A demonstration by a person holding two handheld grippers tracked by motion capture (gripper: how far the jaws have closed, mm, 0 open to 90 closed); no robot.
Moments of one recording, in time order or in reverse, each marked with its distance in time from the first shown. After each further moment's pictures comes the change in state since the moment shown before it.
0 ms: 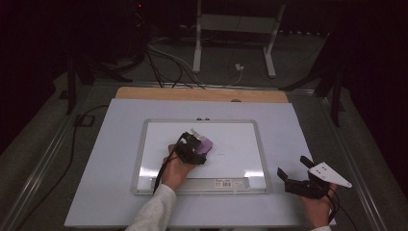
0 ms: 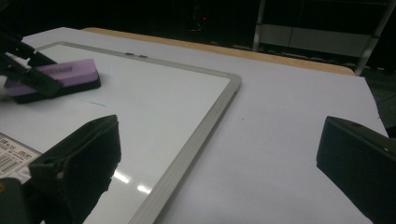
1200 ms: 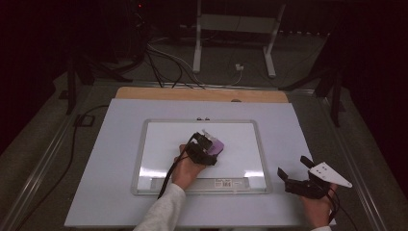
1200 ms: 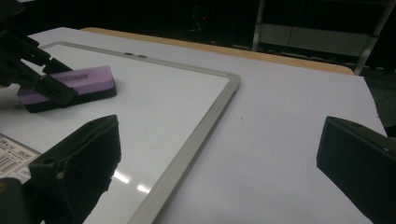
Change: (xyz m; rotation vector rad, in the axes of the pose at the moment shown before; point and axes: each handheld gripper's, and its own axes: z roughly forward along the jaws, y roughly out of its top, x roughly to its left) left arm -0.029 0.014 0.010 -0.008 -0.067 0.039; right arm -0.001 0.000 0.000 0.002 -0.002 0.003
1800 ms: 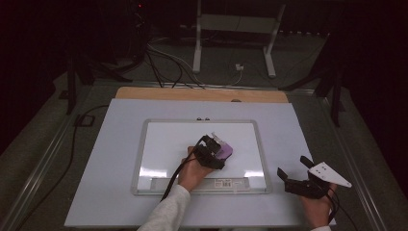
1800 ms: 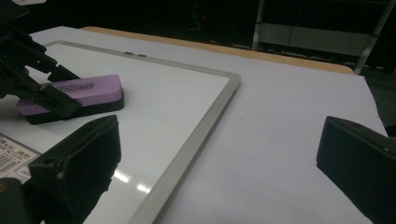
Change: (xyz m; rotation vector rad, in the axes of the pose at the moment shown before) left arm -0.025 0.007 0.005 0.000 -0.081 0.068; right arm 0.001 0.000 0.001 0.001 -0.002 -0.002
